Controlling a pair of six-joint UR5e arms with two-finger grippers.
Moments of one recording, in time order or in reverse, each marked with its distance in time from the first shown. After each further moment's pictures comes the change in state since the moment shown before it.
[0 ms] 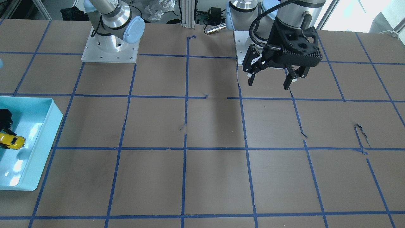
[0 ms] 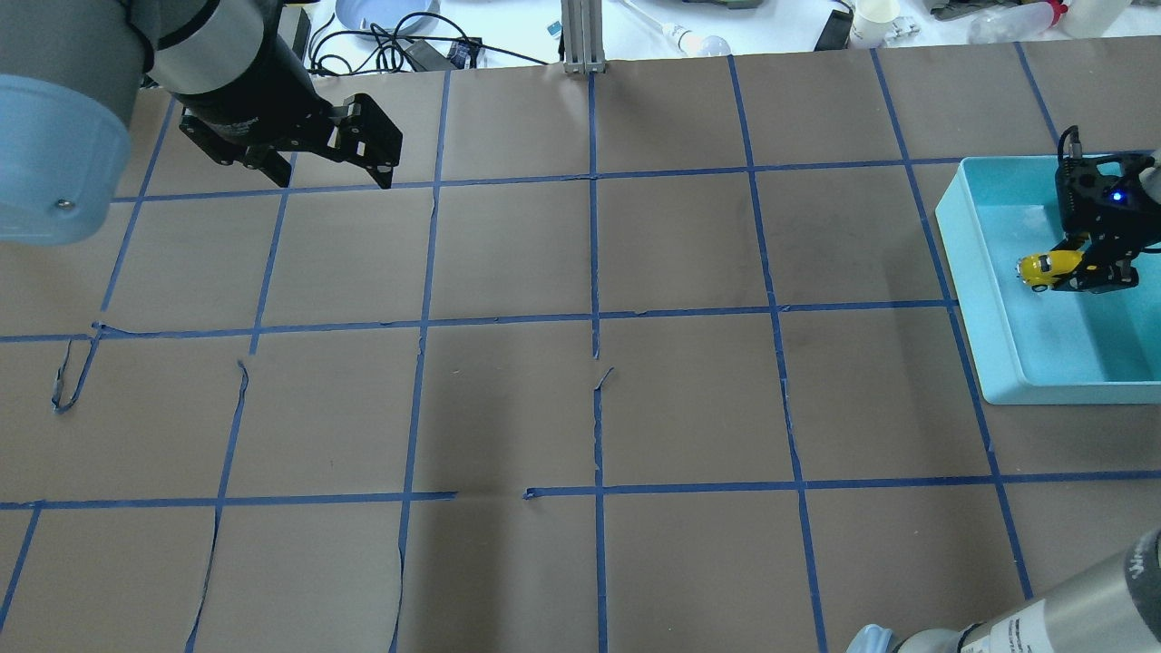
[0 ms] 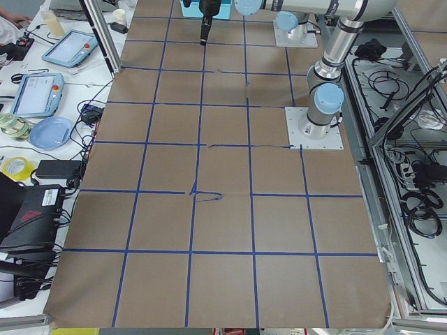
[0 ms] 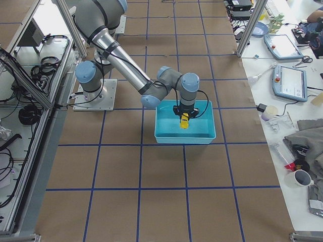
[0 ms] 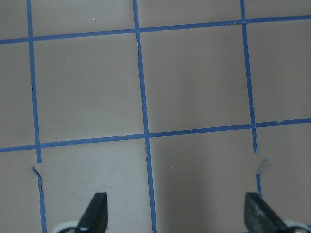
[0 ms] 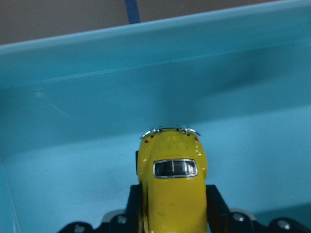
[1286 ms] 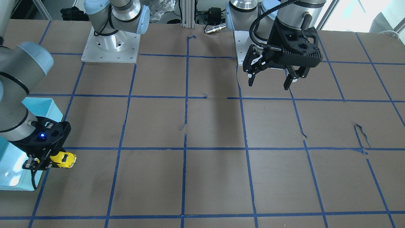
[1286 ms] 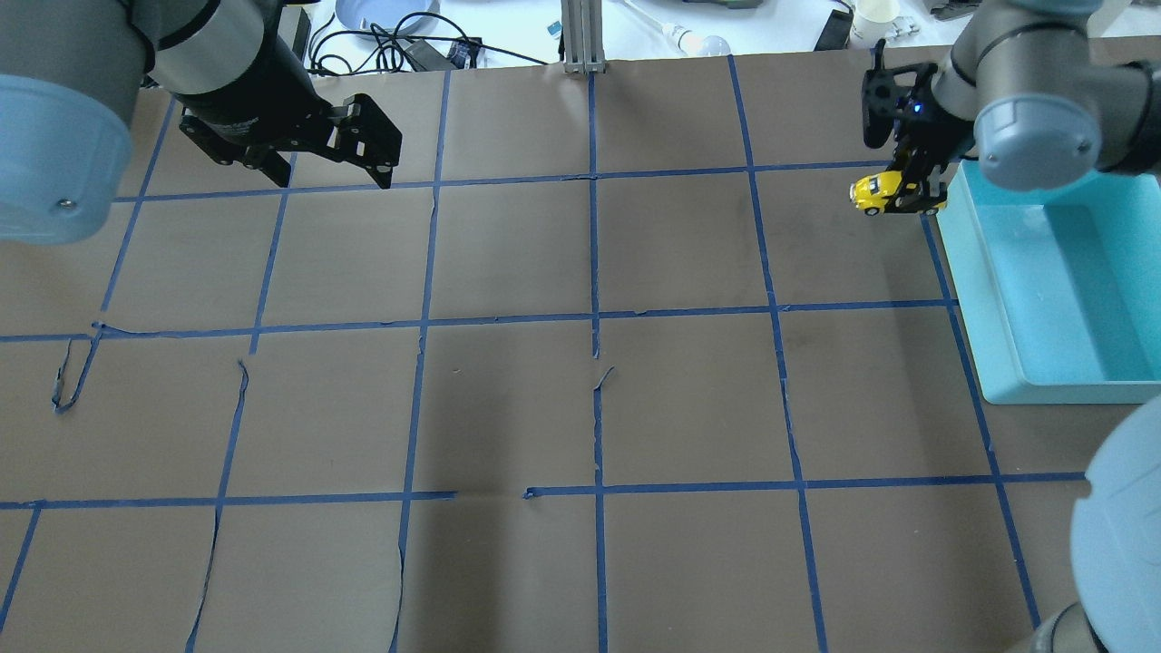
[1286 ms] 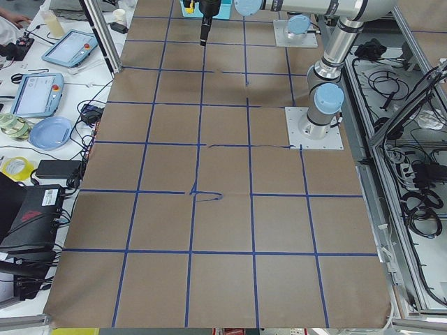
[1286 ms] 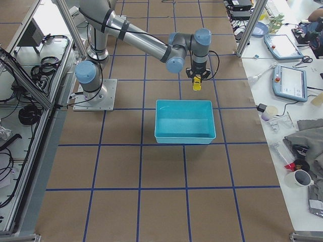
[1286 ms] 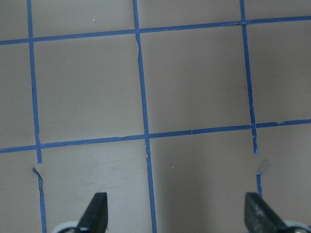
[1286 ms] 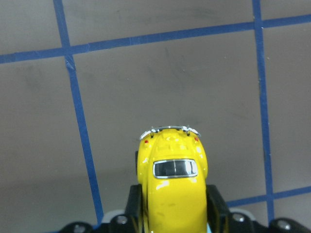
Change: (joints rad) left arm 0.001 0.000 -0.001 0.001 0.003 0.000; right arm 0.379 -0.037 -0.249 0.238 -0.024 0.345
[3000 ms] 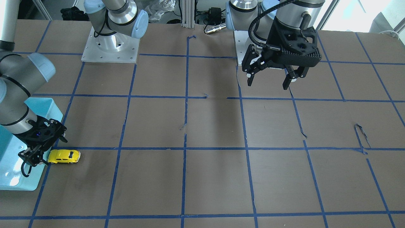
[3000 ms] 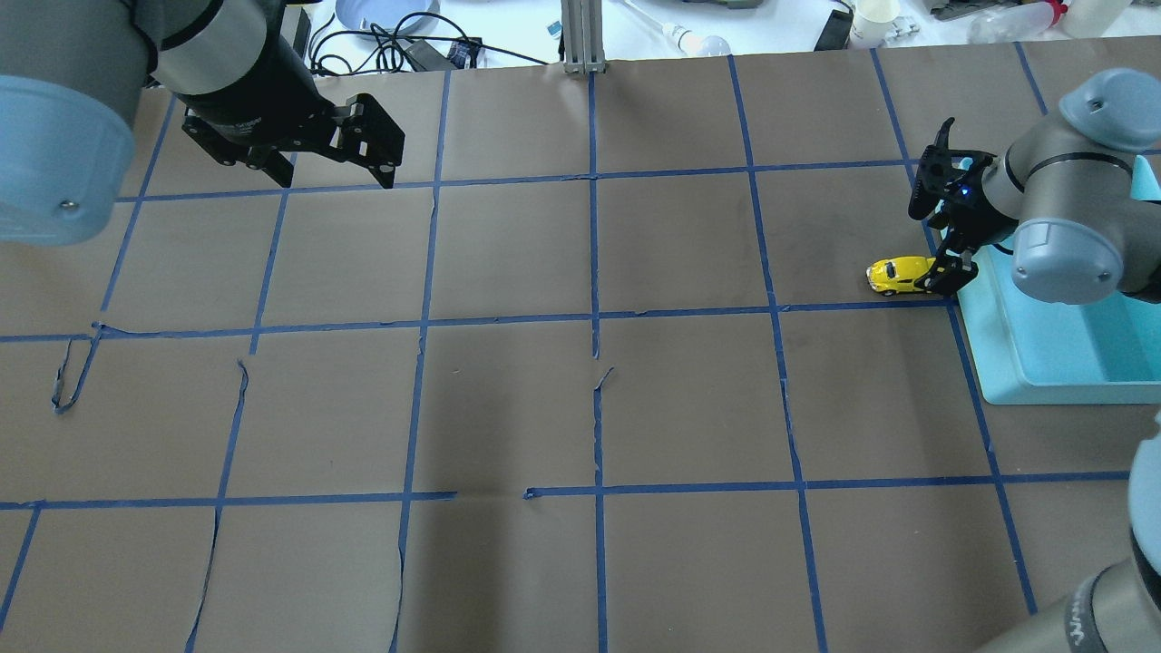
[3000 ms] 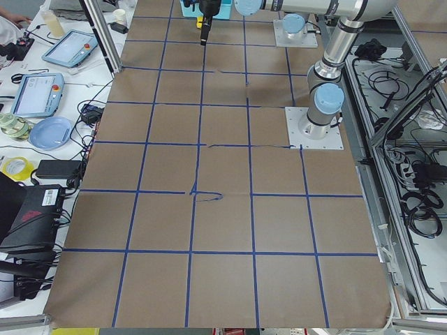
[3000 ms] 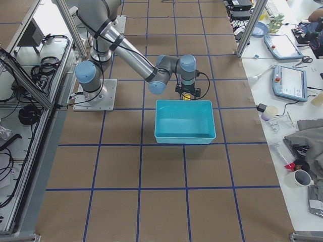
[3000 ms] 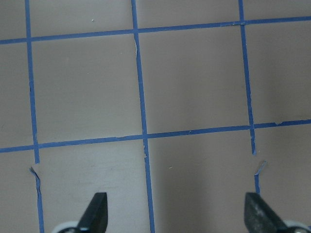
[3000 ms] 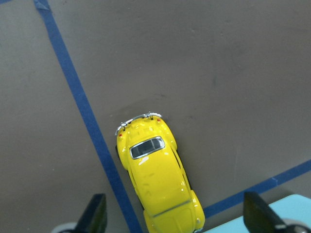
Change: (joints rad) left arm -0.003 -0.001 0.000 0.002 -0.003 -0.006; right arm -0.150 0.019 0.348 -0.405 0.107 0.072
